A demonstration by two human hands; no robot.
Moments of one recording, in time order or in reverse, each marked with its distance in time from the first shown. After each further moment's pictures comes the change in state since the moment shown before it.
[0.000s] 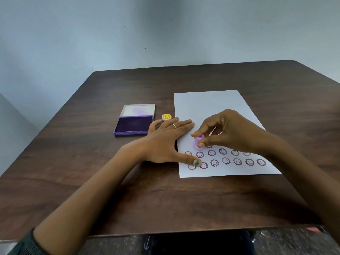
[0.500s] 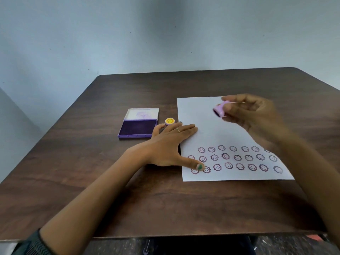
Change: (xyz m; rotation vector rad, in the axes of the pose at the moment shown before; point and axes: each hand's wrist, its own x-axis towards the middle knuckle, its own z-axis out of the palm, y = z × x) left_hand -0.002 0.002 -0.002 -0.015 -0.004 -0.006; right_hand -0.005 0.023 -0.023 0.822 0.424 0.060
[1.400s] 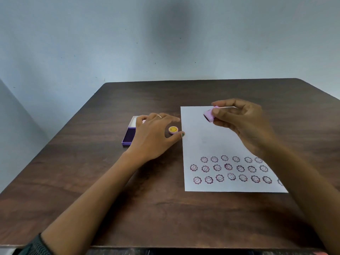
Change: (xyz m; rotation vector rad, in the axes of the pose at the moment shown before) left_hand 0.001 -0.022 -0.015 0.073 0.633 -0.185; right_hand 0.013 -0.006 0.029 -0.069 0.075 0.005
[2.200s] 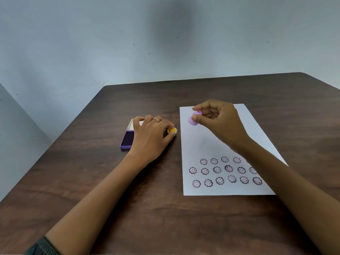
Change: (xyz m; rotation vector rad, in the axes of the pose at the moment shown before) left_hand 0.008 -0.006 0.014 0.189 0.033 -0.035; right_hand 0.022 0.024 0.029 -0.469 0.034 -0.255
